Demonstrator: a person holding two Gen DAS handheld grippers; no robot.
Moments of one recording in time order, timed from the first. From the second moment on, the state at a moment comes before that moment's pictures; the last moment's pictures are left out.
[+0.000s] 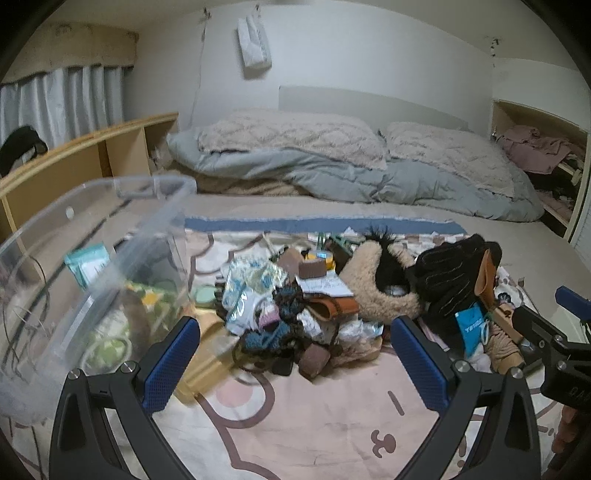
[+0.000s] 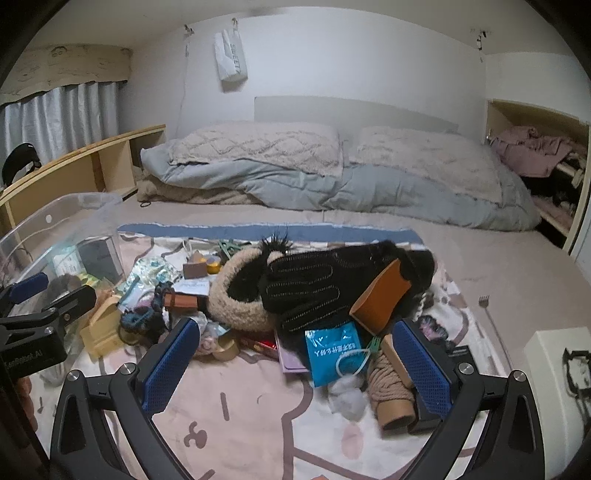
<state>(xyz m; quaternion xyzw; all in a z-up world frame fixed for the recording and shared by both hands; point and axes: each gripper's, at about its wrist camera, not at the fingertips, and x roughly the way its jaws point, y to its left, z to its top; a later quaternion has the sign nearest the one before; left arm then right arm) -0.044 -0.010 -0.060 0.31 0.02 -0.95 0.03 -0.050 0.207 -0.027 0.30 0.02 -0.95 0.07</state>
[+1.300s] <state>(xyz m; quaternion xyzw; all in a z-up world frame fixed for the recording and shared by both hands) -0.090 -0.016 -0.160 0.41 0.05 -0.91 -0.05 -0.127 0.276 -0.126 0.42 -0.14 -0.90 0.06</state>
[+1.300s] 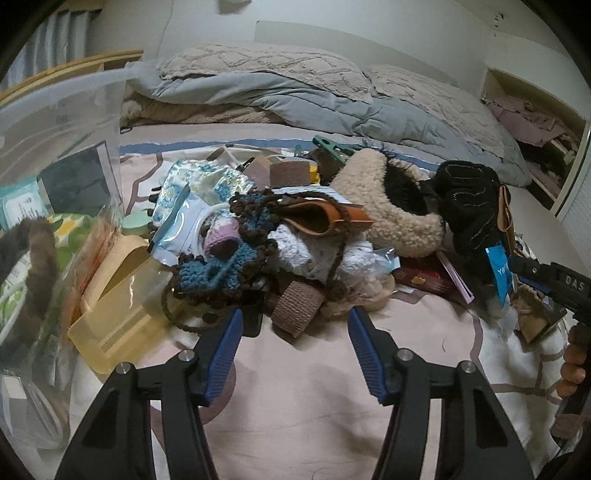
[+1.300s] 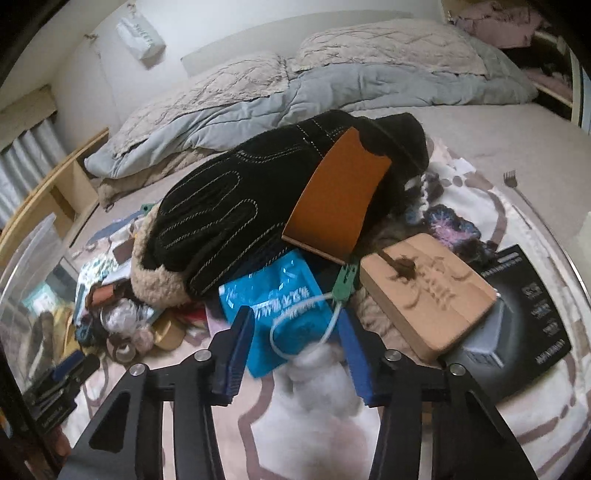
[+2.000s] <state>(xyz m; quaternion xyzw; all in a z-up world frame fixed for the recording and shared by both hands) -0.111 -0.017 -0.177 0.41 0.03 -0.91 -0.07 -0.134 0.239 -0.153 0.44 -0.08 -0.89 0.09</state>
